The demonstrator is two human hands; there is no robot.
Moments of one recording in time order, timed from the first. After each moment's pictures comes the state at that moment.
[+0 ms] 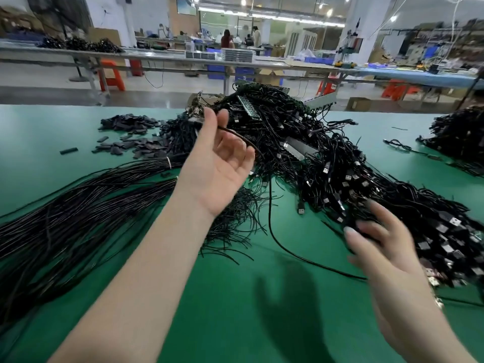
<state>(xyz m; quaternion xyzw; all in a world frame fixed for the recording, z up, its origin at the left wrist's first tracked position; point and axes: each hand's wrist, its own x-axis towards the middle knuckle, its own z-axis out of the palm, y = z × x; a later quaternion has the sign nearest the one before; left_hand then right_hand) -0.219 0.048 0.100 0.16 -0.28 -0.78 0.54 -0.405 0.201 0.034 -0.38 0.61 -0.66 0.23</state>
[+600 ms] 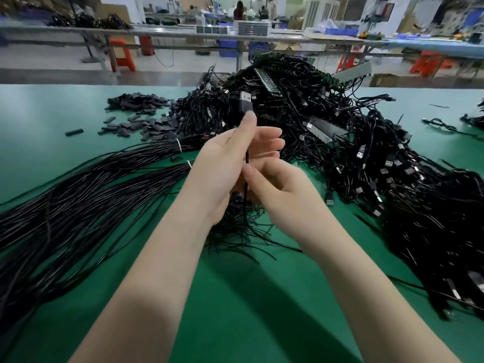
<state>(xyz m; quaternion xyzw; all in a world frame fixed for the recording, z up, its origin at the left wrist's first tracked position) -0.213 0.033 0.069 0.33 -0.57 -0.58 0.48 -0.320 0.077 0.054 -0.63 0.52 -0.49 0.31</state>
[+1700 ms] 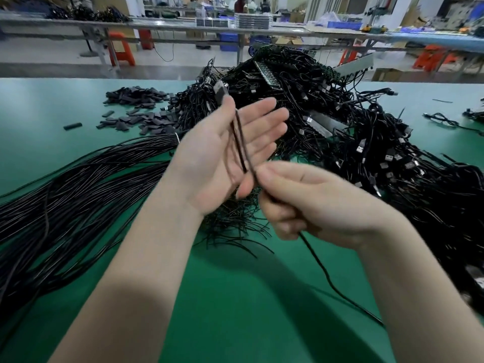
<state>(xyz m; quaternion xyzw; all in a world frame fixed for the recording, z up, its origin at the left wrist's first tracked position) -0.210 0.035 0.086 0.22 -0.45 -0.74 0.45 -0.361 0.087 0.060 -0.63 0.34 -0.33 0.62</state>
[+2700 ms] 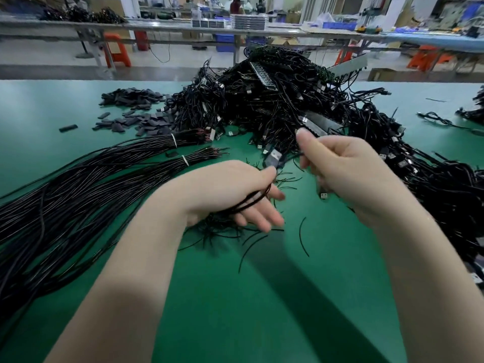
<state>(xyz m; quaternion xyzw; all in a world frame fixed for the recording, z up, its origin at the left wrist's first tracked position) -0.208 0.043 0.076 0.40 -0.73 -0.55 0.13 -0.392 0.079 0.070 -0.58 0.60 -0.47 0.27</state>
